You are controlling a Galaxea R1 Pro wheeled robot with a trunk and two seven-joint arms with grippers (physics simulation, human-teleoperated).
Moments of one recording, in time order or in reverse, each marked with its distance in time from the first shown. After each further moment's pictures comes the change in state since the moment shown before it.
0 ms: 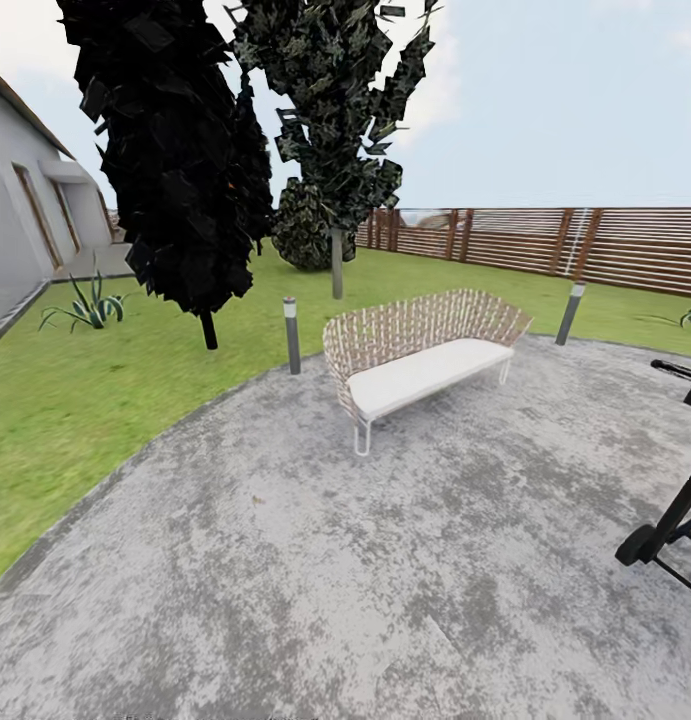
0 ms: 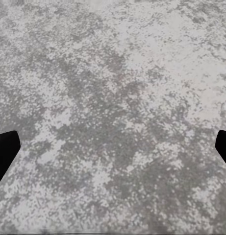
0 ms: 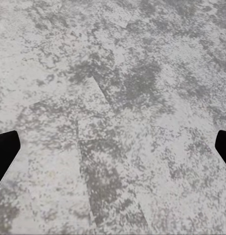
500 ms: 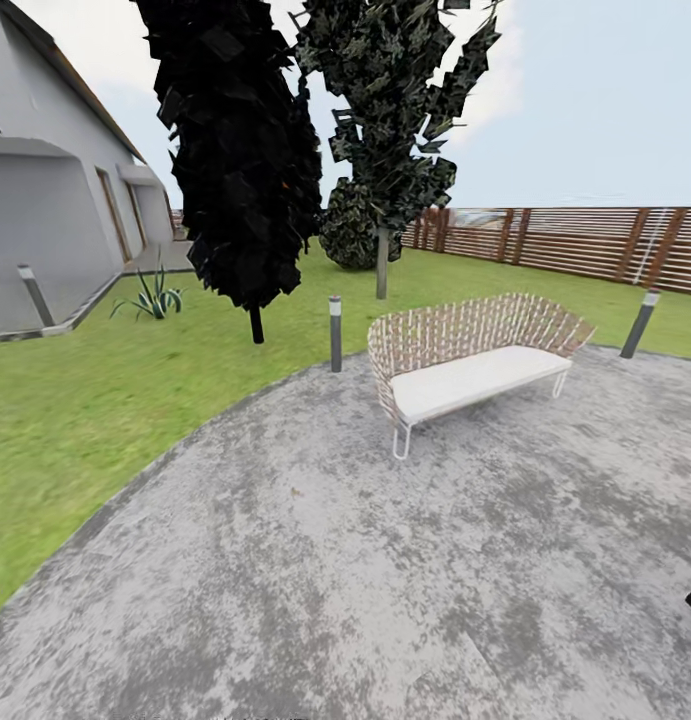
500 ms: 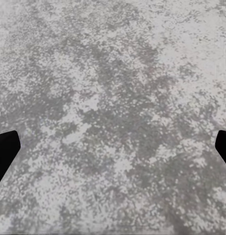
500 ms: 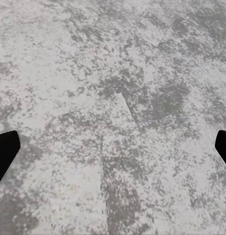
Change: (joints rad) left arm 0.000 -0.001 0.000 0.000 0.000 0.000 0.000; right arm 0.000 0.000 0.000 0.000 0.000 0.000 0.000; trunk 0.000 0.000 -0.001
